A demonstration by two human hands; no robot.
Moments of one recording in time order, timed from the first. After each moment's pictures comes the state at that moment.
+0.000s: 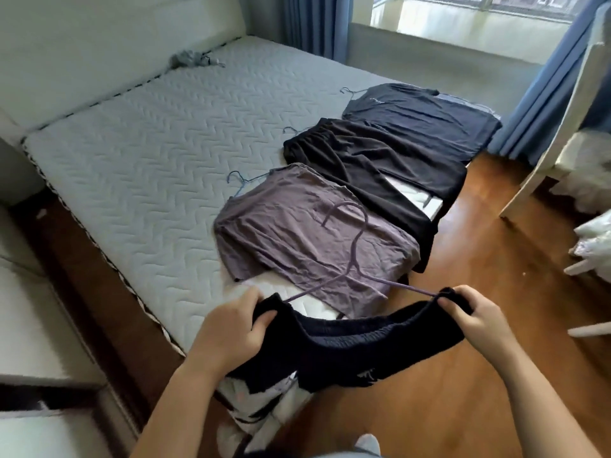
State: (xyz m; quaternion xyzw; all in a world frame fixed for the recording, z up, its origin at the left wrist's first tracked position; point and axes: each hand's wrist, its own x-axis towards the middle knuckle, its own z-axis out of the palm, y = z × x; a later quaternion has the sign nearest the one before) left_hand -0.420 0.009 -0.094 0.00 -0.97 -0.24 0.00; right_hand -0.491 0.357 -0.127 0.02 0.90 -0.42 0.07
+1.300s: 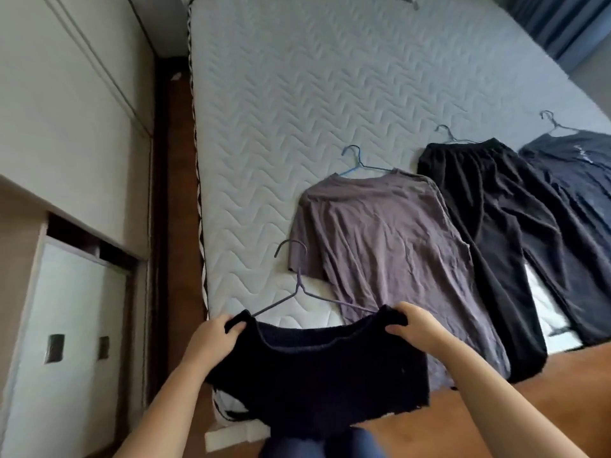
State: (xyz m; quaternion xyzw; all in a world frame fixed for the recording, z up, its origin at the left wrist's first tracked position) left_hand -0.441 -0.104 -0.259 0.53 -0.75 -0.39 -0.12; right_hand -0.723 0.124 -0.218 -0.28 0.85 -0.06 0.43
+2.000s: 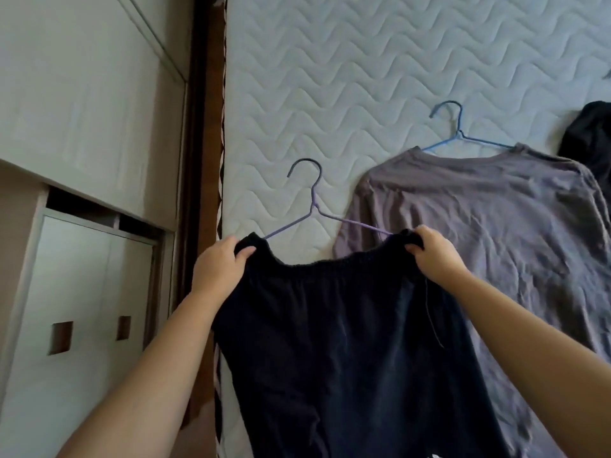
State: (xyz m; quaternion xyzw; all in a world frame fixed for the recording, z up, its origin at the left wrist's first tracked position) left_hand -0.546 -0.272 -0.365 0.56 -0.80 -0.23 -0.04; right_hand -0.841 -0.099 -0.393 -0.33 0.87 -0.13 0.33
